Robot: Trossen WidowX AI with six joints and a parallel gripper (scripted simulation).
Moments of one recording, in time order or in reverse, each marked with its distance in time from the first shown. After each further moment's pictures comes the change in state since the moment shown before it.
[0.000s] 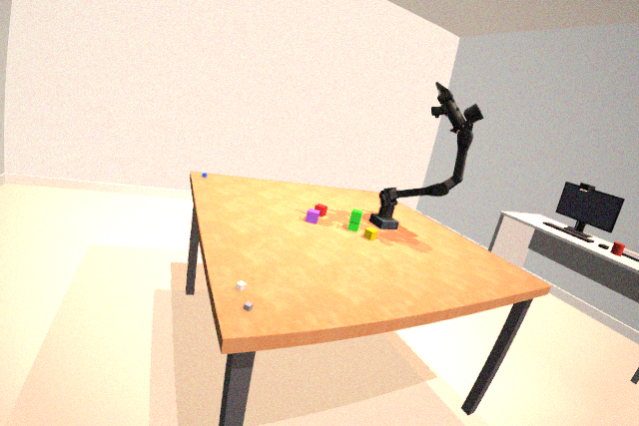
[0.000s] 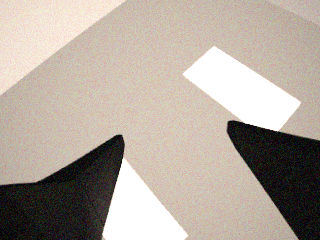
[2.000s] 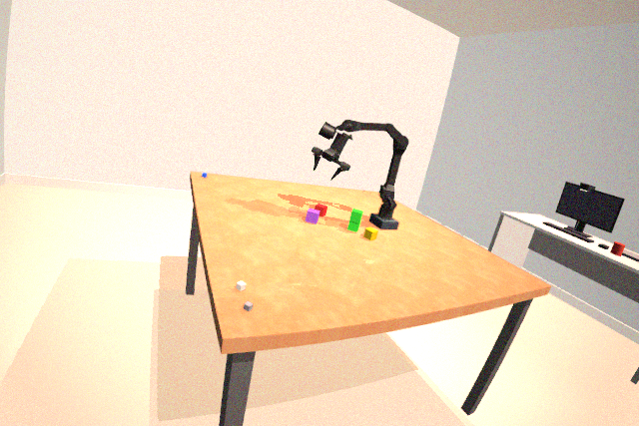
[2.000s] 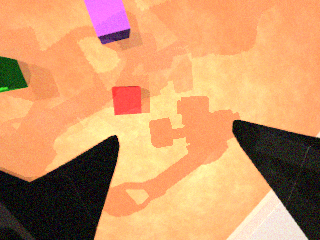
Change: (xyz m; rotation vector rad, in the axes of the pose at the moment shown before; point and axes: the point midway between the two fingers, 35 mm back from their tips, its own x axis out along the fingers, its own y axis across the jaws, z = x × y) arm -0.062 -0.118 0.585 0.911 -1.796 1.406
